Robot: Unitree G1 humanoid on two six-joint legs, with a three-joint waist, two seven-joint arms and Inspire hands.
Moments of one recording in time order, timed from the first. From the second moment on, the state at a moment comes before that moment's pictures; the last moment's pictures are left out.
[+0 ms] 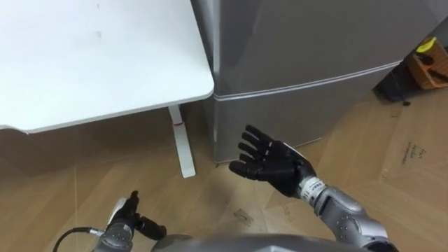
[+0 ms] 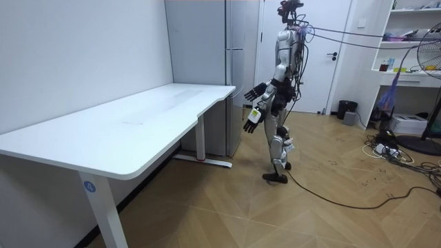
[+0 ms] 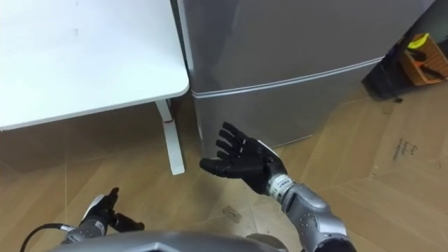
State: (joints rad) left arm 0.13 0.21 -0.08 1.00 0.21 0.02 0.08; right arm 0.12 -0.22 0.27 0.59 0.62 0.03 0.50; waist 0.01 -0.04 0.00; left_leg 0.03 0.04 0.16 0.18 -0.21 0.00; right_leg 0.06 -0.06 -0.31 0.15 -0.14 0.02
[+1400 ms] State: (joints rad) left arm 0.21 0.23 0.20 1.11 0.34 0.09 0.08; right arm 0.12 -0.24 -0.20 1.36 0.35 0.05 0.29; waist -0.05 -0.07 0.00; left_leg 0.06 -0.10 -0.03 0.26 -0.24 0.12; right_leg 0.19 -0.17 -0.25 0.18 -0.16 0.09
